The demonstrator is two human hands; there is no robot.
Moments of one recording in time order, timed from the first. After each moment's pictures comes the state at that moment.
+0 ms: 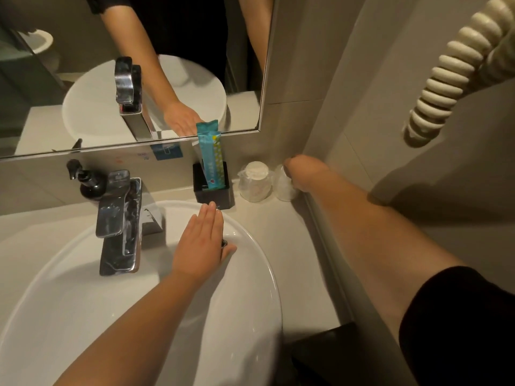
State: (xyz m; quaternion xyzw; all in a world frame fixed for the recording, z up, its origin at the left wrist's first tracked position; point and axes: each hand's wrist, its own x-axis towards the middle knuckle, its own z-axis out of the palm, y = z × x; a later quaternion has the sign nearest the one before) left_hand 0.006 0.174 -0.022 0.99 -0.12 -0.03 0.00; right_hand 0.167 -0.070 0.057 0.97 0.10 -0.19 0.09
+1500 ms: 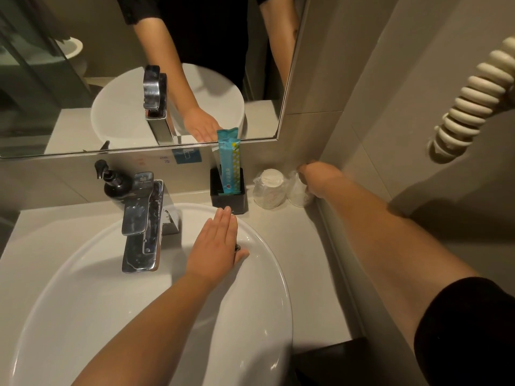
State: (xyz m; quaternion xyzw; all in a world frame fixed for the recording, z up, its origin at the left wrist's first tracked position) left_hand 0.005 0.174 -0.022 0.99 -0.12 -0.02 0.02; right_hand 0.174 -0.062 0.070 0.97 0.06 -0.24 0.09
